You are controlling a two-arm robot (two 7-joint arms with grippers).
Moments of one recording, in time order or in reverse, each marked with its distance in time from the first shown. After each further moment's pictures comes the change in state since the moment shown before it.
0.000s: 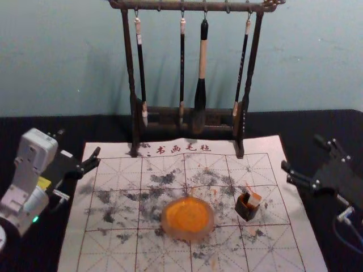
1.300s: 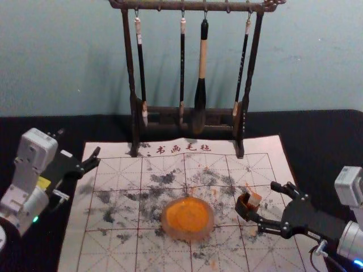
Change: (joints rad) left arm 0.000 0.000 0.000 0.000 0.000 0.000 0.000; right arm 0.049 -0.066 -0.062 0.115 0.015 0.121 0.299
